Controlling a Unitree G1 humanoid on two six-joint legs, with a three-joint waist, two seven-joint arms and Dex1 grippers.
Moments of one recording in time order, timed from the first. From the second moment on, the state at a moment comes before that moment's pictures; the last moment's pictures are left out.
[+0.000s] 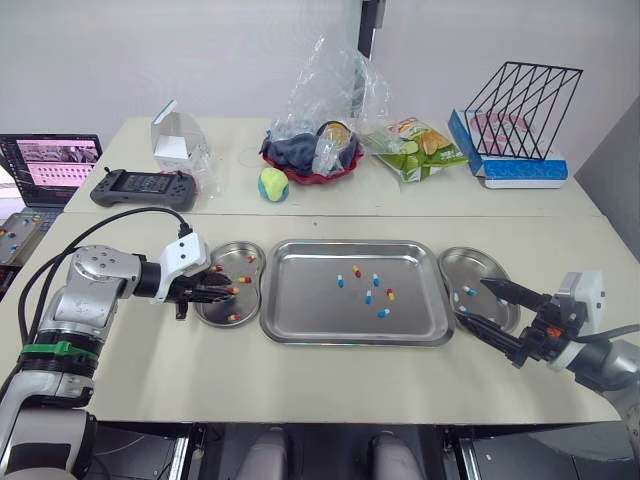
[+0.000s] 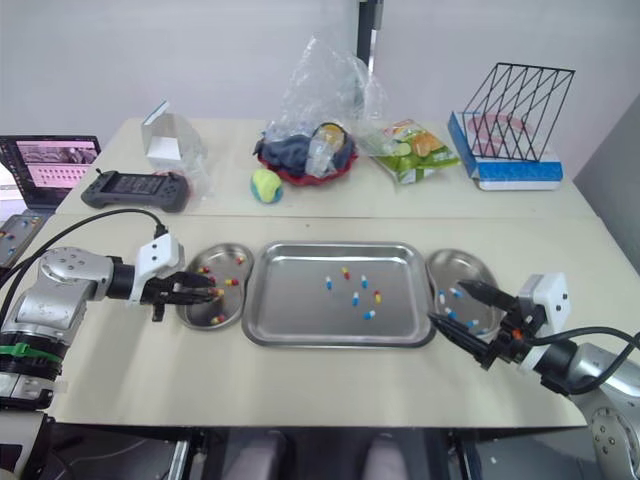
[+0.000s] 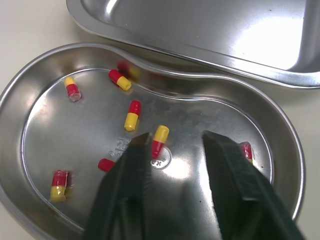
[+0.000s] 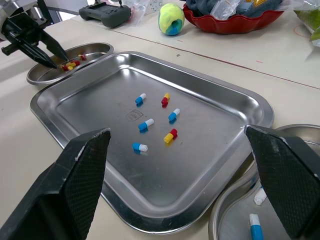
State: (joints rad) left arm -0.56 0.84 -0.08 0.37 -0.12 0.16 -1.36; right arm 0.17 -0.73 -0.44 -0.38 0.73 0.42 0.93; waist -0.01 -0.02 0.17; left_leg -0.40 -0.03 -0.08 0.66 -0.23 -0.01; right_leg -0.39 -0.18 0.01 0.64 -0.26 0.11
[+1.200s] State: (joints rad) left arm -0.87 0.70 -0.13 0.26 -0.24 0.35 -1.40; right arm 0.36 -0.73 -0.62 -0.45 0.76 0.42 0.95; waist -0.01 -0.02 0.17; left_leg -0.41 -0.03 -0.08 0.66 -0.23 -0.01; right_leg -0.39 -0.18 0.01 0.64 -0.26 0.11
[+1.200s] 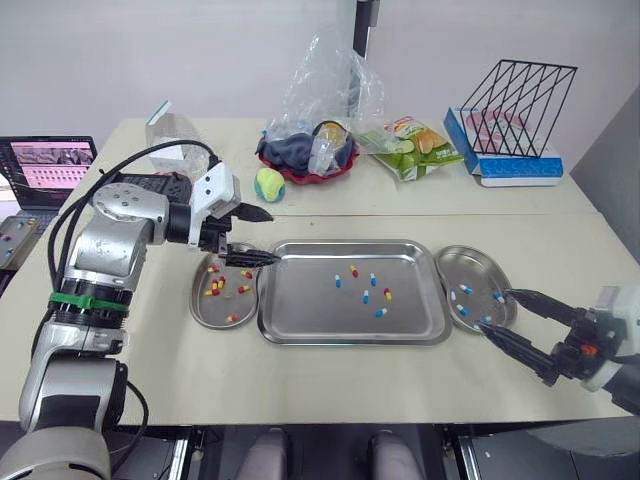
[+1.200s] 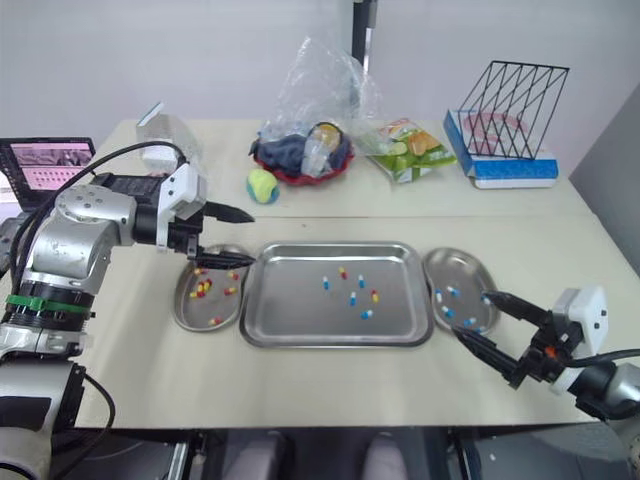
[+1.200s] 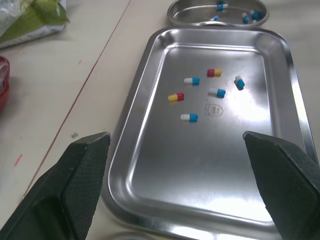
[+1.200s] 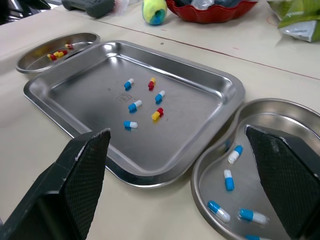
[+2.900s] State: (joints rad) left arm -0.39 0.84 0.43 0.76 -0.36 -0.04 -1.08; right arm 0.24 -0.64 -0.68 0.03 0.55 0.07 0.90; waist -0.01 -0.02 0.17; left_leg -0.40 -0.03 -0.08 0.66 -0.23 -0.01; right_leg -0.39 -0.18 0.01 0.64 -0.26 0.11
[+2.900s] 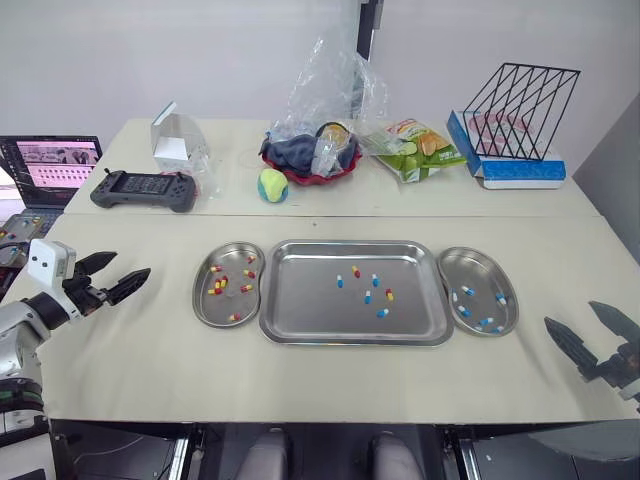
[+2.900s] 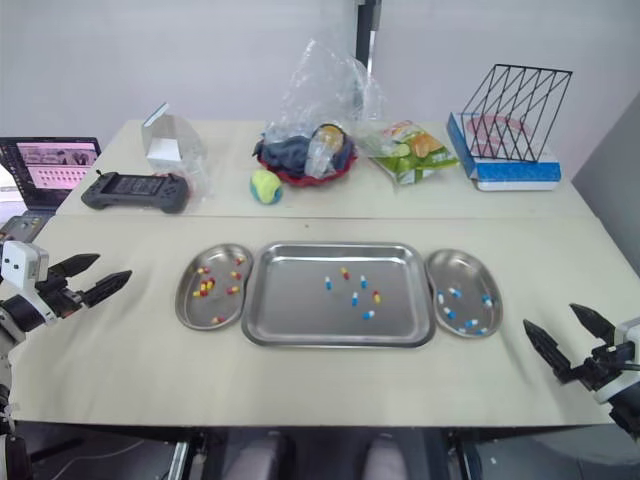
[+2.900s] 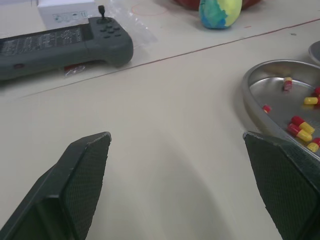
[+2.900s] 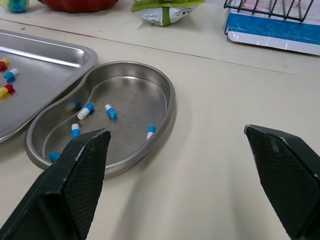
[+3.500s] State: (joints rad) left arm -0.25 0.88 0.43 0.58 -0.36 -0.07 -1.15; right arm 0.18 -0.74 -0.61 0.05 0.56 0.12 0.99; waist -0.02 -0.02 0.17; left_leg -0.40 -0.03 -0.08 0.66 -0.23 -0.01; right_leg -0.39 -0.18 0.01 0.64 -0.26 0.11
